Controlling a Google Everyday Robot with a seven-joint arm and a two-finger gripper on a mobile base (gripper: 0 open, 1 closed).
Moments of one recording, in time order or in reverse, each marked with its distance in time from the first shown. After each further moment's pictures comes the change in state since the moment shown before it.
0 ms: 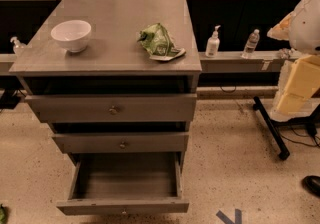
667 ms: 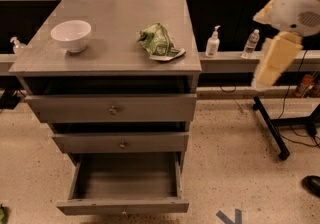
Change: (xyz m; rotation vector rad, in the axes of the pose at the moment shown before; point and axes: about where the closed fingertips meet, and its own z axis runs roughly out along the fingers) arm -0.020 -0.063 0.023 0.018 -0.068 -0.008
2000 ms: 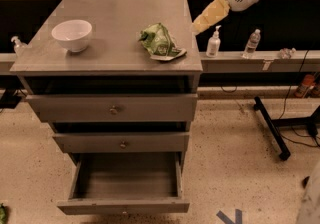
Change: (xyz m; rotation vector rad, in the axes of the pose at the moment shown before) arm -0.082 -0.167 0.087 0.123 -0.327 0.439
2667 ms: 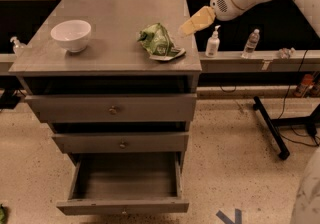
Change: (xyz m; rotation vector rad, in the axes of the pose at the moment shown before) arm -0.002 0.000 0.044 0.004 -0.046 0.157
